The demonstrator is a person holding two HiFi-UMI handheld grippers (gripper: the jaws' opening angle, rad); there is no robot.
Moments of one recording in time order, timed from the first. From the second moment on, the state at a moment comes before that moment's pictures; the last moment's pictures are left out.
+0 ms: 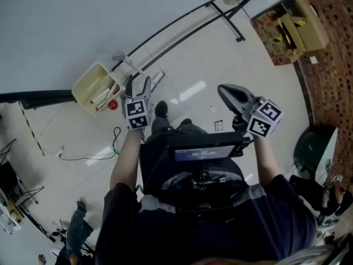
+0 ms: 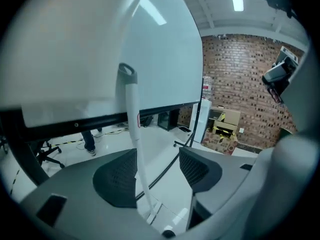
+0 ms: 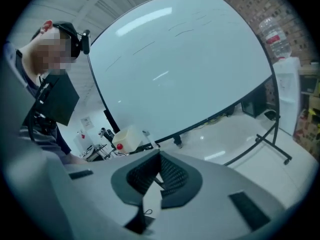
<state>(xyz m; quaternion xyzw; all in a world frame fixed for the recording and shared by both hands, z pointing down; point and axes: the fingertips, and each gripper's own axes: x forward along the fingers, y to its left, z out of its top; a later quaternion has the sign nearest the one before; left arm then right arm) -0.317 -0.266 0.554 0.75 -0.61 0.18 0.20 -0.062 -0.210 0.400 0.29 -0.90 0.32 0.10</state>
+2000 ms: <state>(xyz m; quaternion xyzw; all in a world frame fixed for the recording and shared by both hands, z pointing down) -0.019 -0.297 0.470 0.95 -0.19 0.22 0.12 0.070 -0.230 0.276 0.46 -0.87 0.21 0.04</state>
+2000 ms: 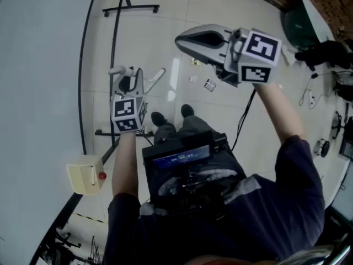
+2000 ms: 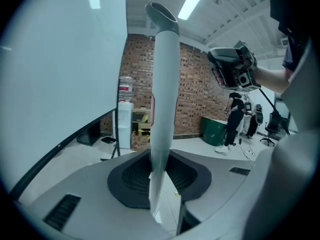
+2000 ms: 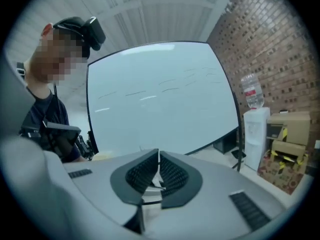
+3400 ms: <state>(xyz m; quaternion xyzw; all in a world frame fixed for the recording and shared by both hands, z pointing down) 0.260 -0.098 0.446 0.97 0.10 0.23 -0.06 0.235 -0.133 0.326 0.46 -0.88 0.13 0.08</state>
